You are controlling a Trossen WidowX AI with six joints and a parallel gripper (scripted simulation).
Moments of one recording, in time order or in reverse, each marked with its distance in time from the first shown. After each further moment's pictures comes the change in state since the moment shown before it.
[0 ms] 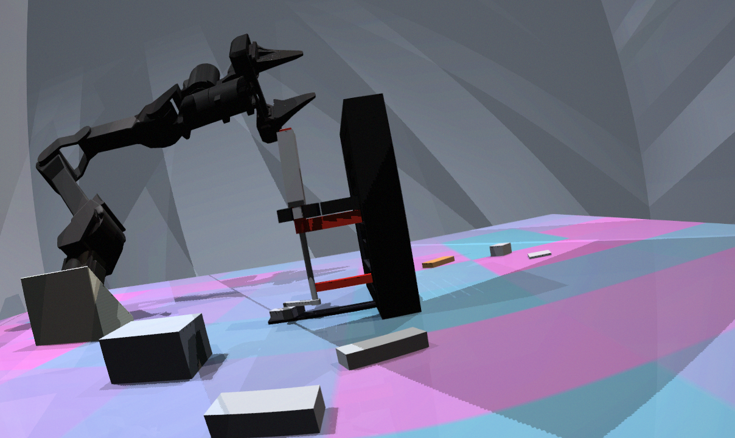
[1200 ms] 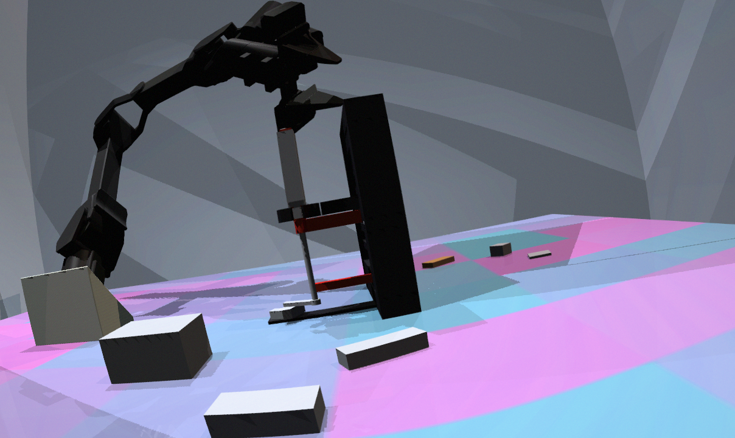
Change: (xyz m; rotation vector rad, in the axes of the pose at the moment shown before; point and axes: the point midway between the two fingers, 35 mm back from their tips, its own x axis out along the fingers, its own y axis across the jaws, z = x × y) arm 0.054 -0.068 -0.117 -0.121 0.744 0.106
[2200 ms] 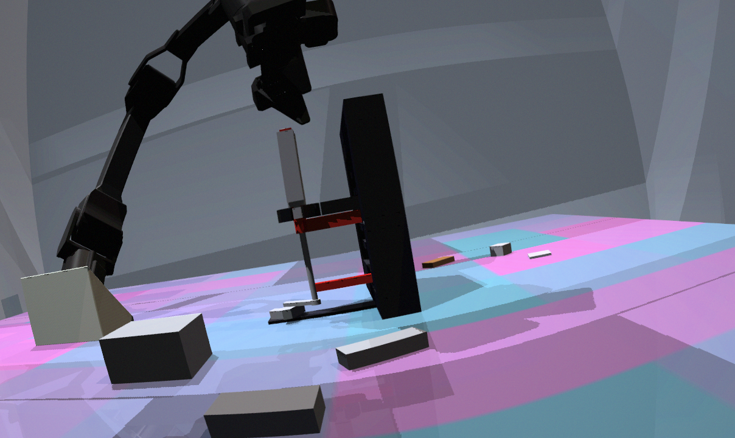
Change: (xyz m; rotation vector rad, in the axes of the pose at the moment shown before) arm 0.032 -0.042 -0.081 0.178 0.462 0.415
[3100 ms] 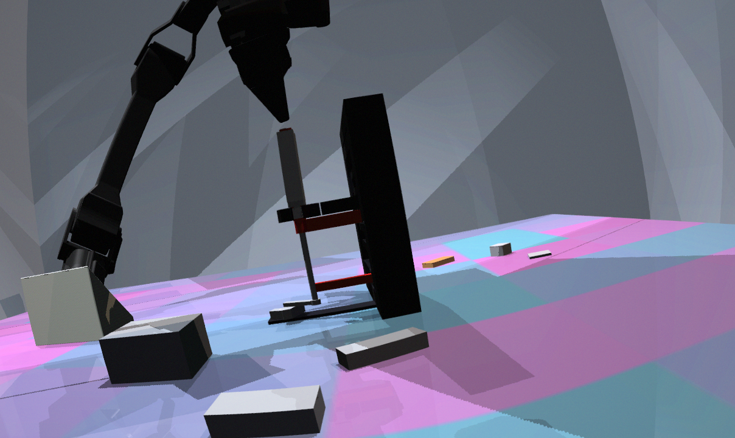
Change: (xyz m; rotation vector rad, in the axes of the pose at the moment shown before) arm 0.004 -0.018 -0.024 0.137 0.096 0.322
